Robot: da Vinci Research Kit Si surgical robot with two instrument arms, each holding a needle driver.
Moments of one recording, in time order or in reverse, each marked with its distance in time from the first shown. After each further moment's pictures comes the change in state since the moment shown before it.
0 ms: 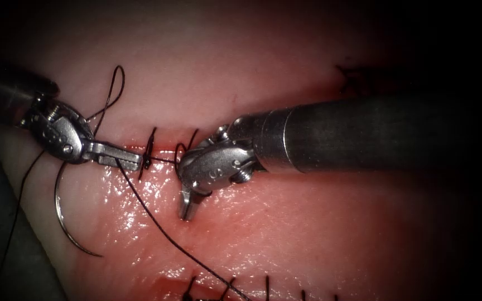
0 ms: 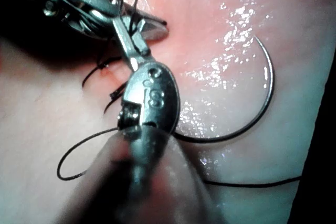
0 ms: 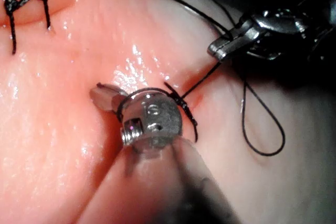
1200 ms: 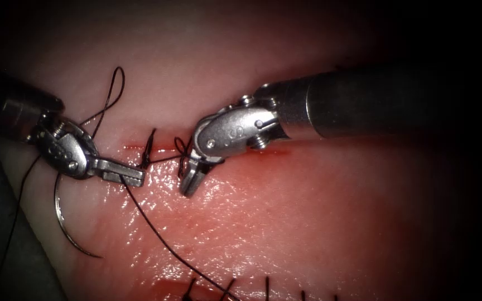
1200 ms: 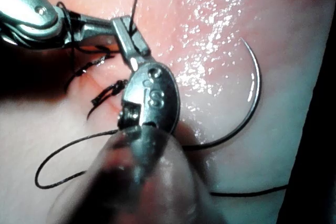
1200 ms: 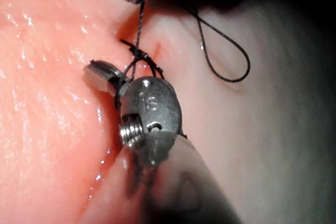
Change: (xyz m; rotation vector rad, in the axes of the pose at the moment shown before) right arm -0.002 0.001 -0.006 -0.253 0.381 0.091; left arm -0.002 0.003 0.000 0.026 -0.040 0.012
